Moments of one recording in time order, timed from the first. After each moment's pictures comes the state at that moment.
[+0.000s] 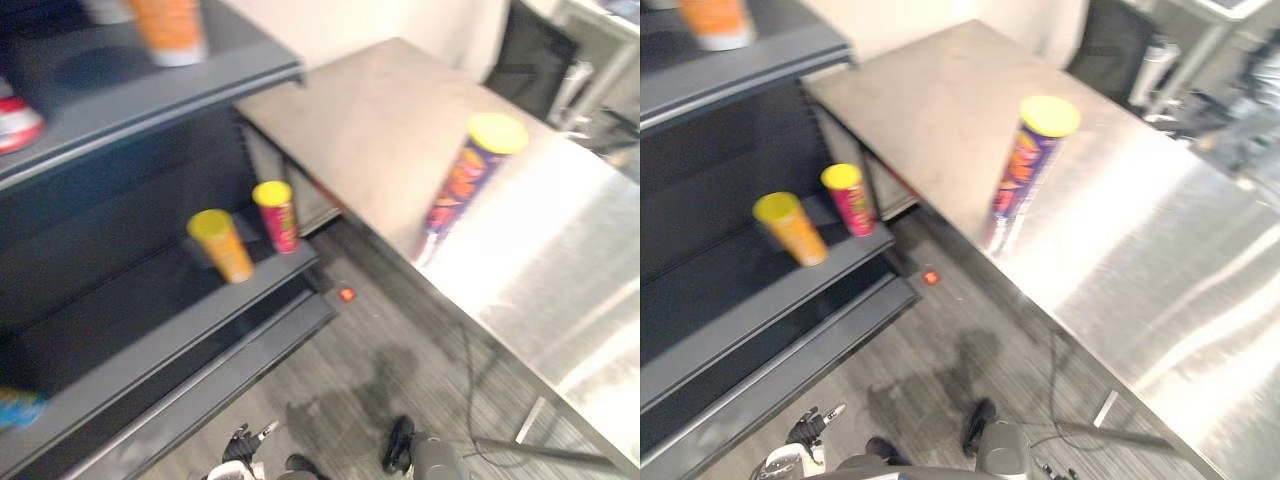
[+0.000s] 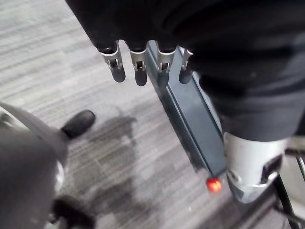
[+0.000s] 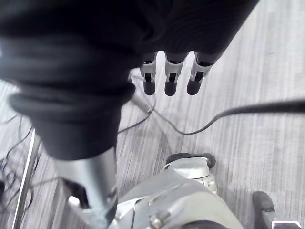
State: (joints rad) left arm 0.02 0.12 0.28 1.08 -0.08 -0.12 -0.01; right arm 0.16 -0.02 -0.52 1.14 0.18 -0.10 0.04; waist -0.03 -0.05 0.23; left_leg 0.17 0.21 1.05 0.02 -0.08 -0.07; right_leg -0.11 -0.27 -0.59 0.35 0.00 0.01
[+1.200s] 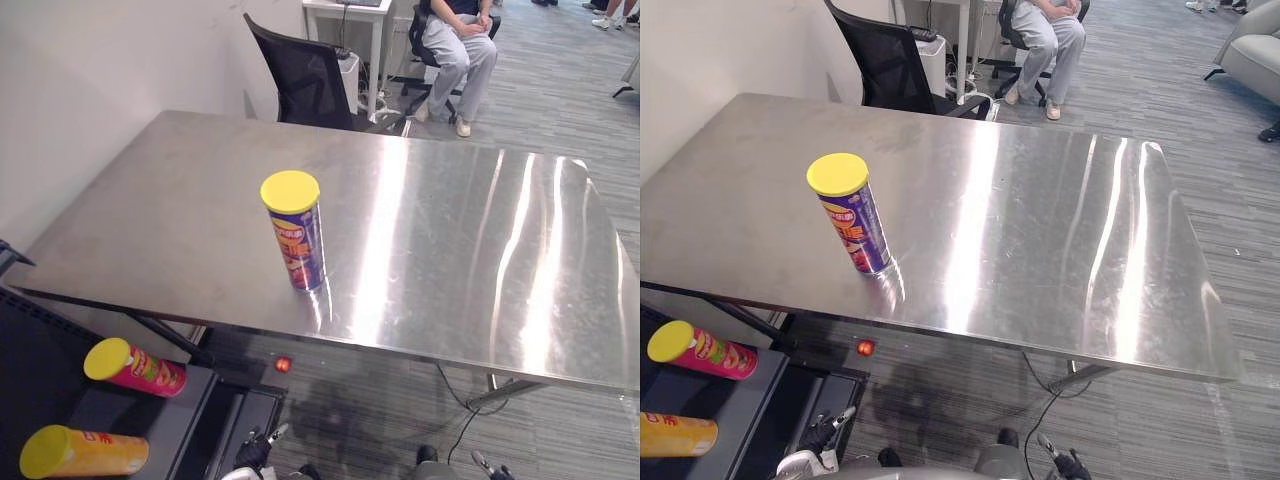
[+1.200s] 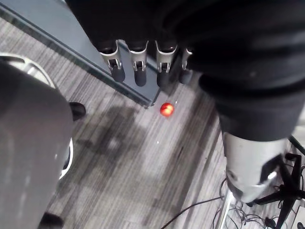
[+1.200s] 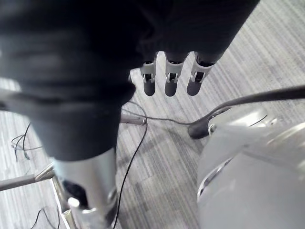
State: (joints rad) left arm 0.07 0.07 0.23 1.08 -0.11 -0.14 0.00; right arm 0.10 -0.04 -0.58 1.16 0.20 -0.11 0.02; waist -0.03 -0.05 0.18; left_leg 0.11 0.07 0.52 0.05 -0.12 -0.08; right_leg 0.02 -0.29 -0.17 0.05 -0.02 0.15
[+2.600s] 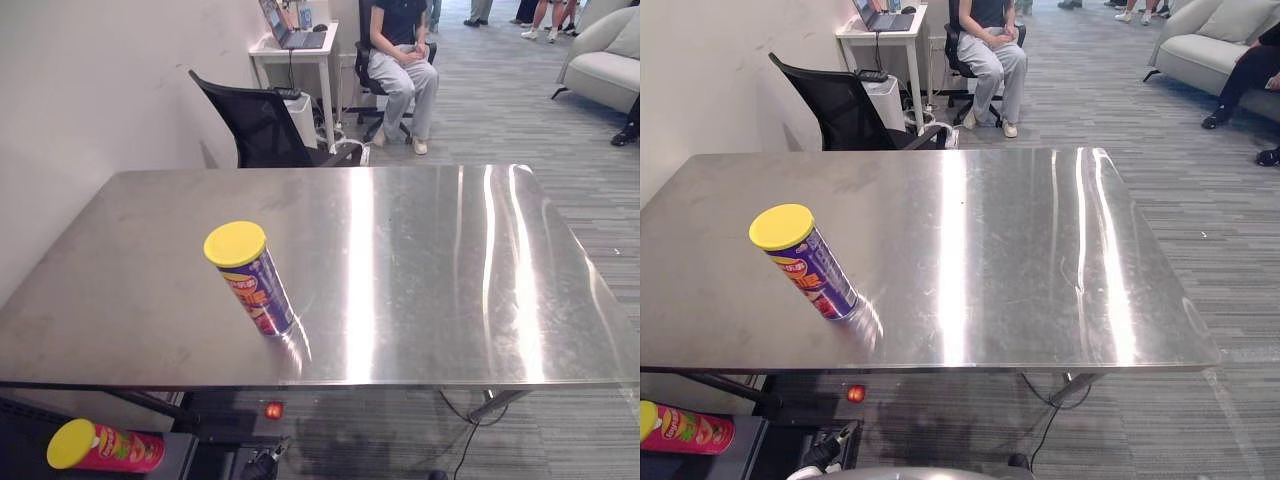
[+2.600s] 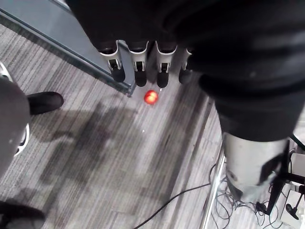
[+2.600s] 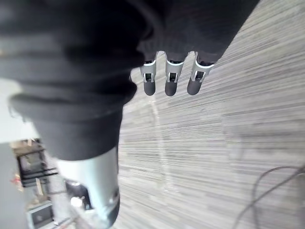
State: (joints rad) left arm 0.08 0.01 0.40 1.11 -0.06 -0.14 0.00; right arm 0.04 -0.30 -1.30 1.09 0.55 -0.14 -0.08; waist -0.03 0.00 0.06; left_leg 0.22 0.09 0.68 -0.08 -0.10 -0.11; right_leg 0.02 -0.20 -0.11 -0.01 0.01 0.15
